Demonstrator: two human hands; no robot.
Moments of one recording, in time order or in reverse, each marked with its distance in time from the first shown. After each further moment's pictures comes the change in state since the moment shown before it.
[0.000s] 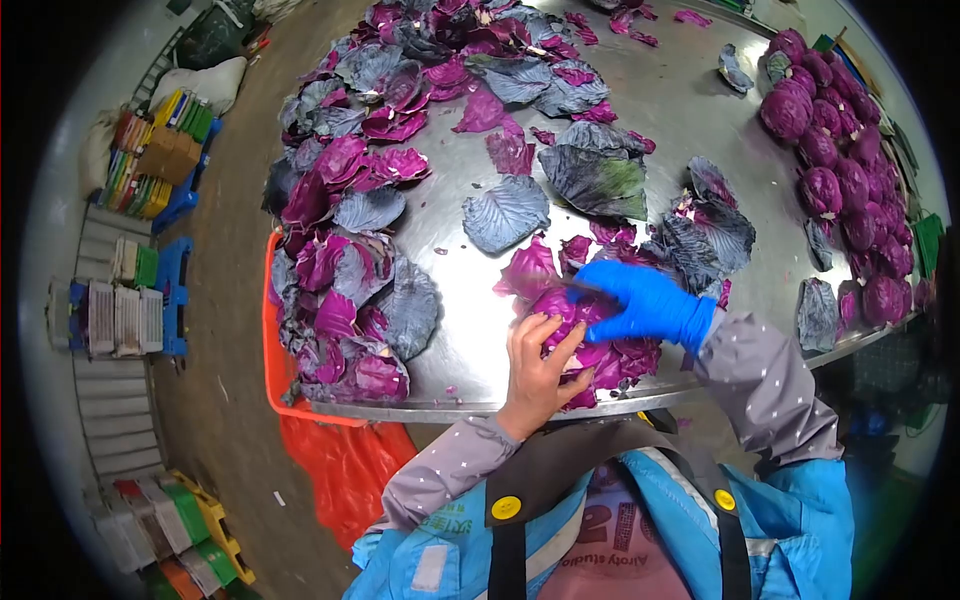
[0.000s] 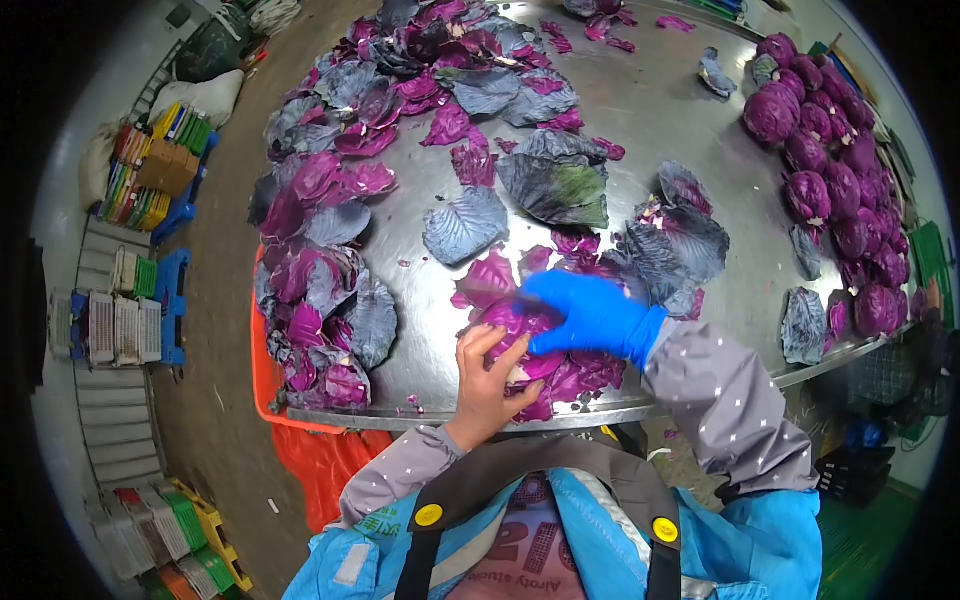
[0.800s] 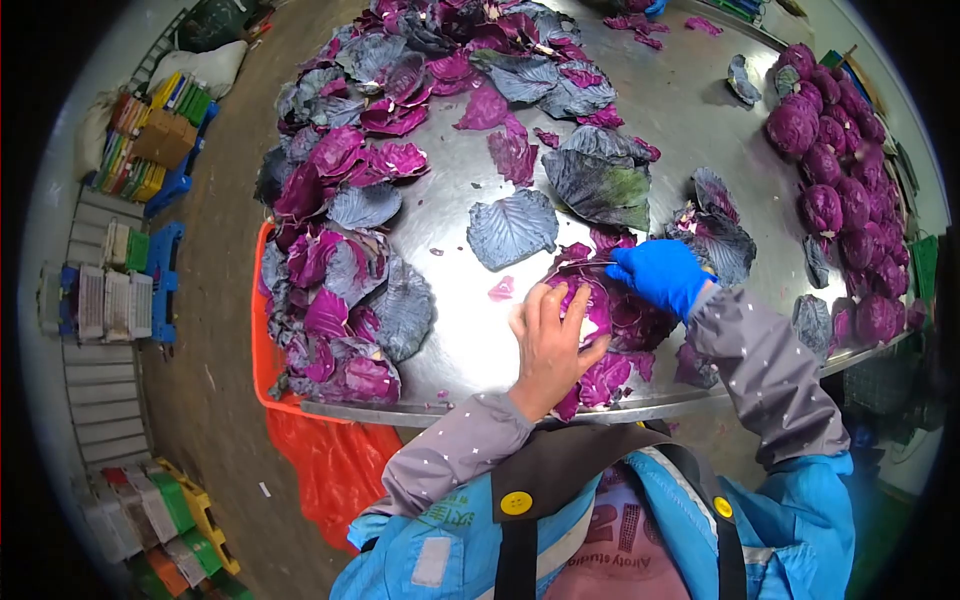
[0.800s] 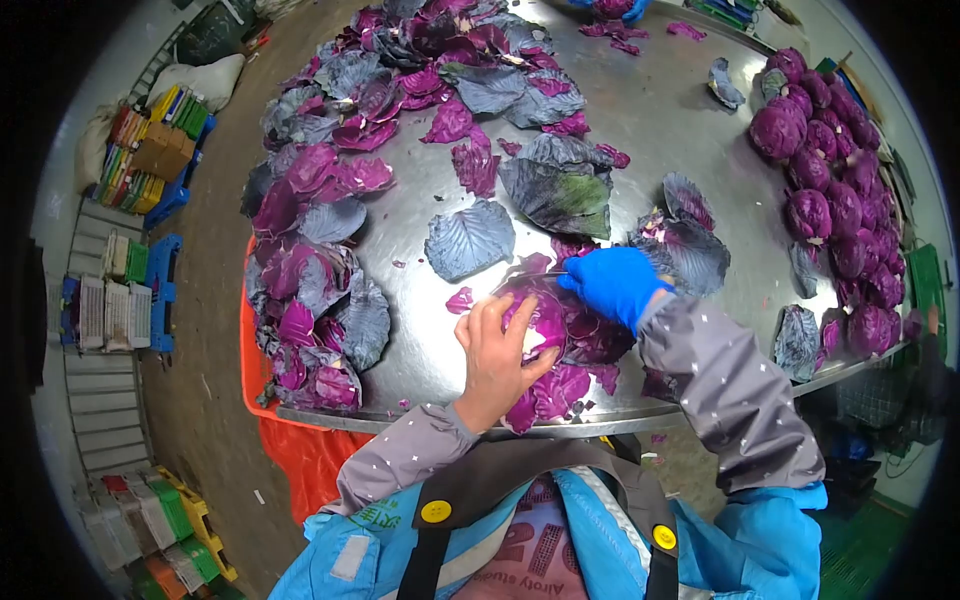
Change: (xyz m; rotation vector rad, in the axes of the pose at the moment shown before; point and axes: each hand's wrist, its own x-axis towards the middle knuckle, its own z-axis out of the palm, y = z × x) left_hand 0.046 0.004 0.019 0.179 -0.017 -0.090; right_hand 0.016 0.033 -0.032 -0.755 -0.179 0.386
